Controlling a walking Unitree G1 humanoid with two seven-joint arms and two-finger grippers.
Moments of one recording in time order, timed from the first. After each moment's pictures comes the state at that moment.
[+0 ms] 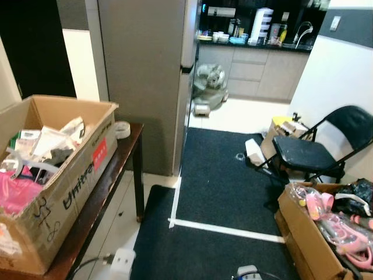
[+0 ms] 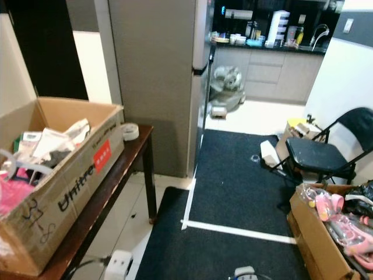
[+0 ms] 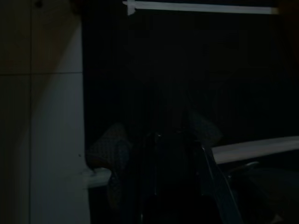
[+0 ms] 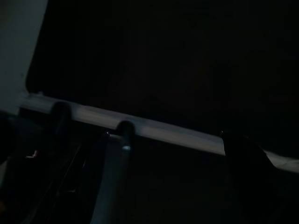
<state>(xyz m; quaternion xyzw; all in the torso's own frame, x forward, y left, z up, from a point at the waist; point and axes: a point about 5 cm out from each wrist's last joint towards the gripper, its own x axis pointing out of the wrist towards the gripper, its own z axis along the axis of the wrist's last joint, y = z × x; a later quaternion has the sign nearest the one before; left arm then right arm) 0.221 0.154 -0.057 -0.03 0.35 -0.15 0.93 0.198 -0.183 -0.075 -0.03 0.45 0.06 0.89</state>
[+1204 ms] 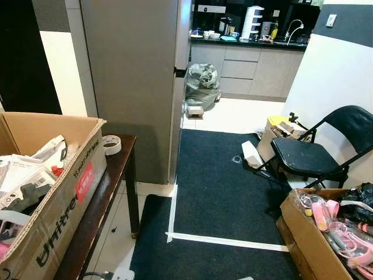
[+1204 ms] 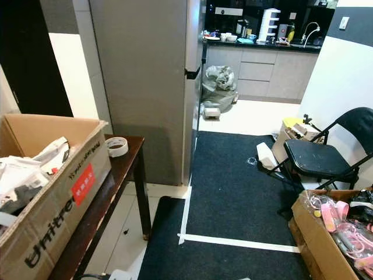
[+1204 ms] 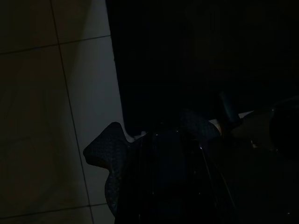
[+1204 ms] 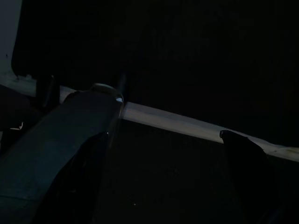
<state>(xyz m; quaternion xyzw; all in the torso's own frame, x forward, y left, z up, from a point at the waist) 0.195 0.165 -0.079 0.05 0.45 -0.10 0.89 0.181 -0.186 -0.086 -0.08 0.51 0.07 0.86</state>
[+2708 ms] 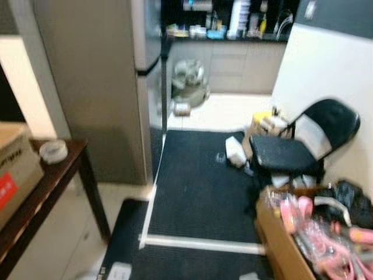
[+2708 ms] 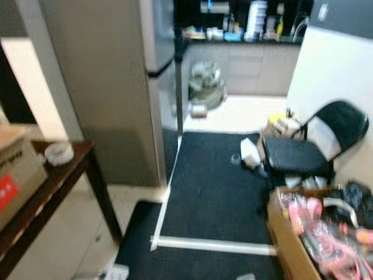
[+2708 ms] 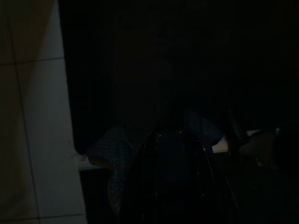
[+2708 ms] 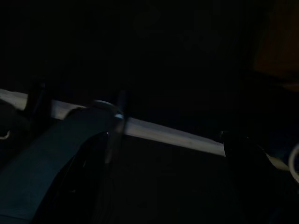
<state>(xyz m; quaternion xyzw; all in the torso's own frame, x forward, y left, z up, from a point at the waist) 0.210 0.164 -0.071 0.02 0.44 -0.09 0.89 0.189 -0.196 -0.080 -0.08 0.49 0.06 0.86</state>
